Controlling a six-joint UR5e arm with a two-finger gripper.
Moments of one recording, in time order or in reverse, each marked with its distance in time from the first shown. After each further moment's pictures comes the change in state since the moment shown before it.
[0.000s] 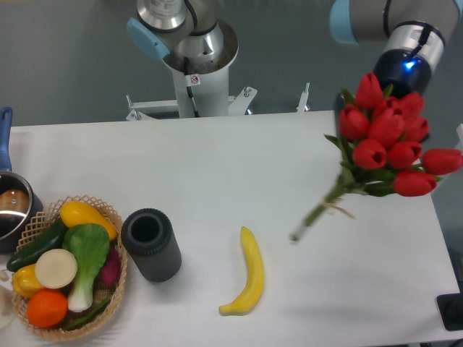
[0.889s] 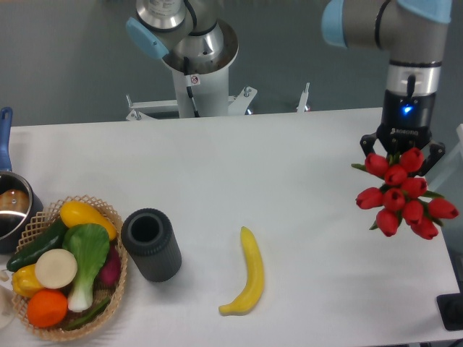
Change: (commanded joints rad) arm -0.110 -0.015 -0.028 -0.162 0.884 0.029
